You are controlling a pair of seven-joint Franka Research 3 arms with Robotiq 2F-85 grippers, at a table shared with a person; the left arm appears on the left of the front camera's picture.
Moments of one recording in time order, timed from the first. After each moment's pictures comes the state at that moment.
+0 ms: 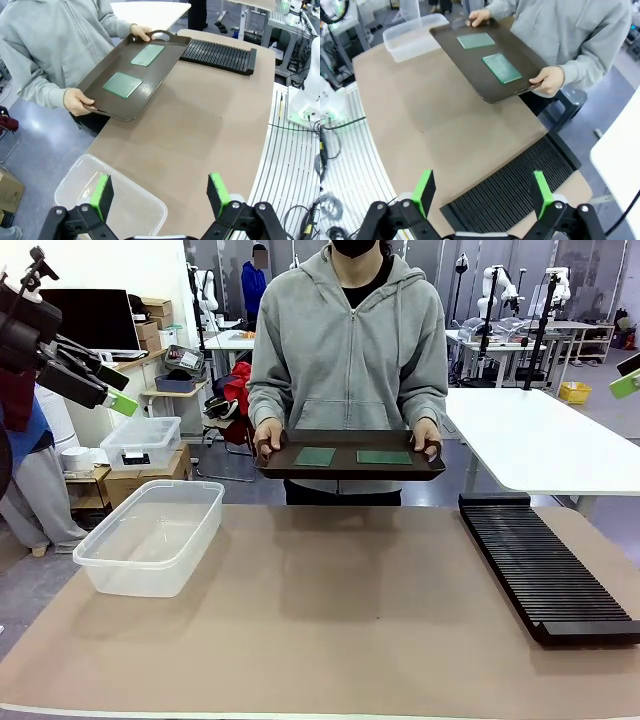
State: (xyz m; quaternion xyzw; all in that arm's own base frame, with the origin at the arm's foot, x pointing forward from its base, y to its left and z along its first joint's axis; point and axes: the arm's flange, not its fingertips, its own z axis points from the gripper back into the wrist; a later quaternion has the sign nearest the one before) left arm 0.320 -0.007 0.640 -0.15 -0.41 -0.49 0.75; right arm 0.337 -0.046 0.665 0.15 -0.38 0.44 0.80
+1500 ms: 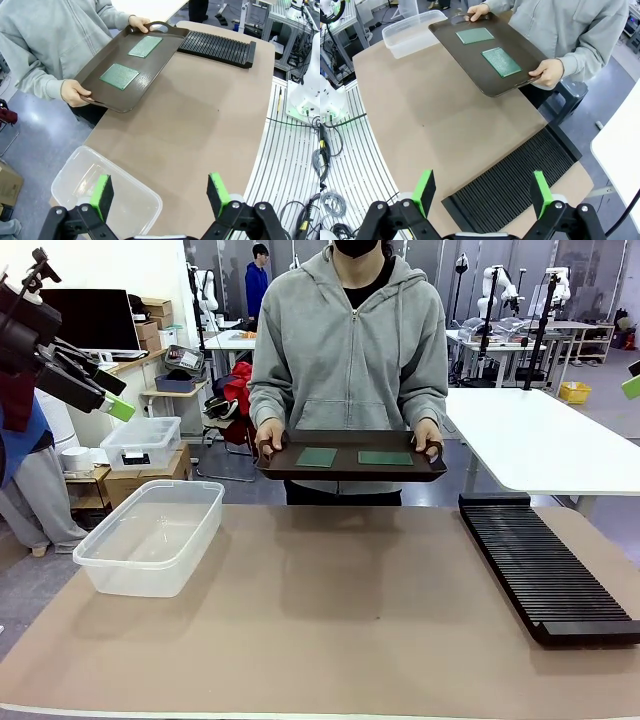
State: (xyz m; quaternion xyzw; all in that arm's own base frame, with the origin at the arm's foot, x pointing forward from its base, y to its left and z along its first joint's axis) left arm 0.311 -0.010 0.641 -0.15 -0.40 -0.49 0.76; right arm 0.334 -0.057 0.668 0.15 -0.37 0.43 0.81
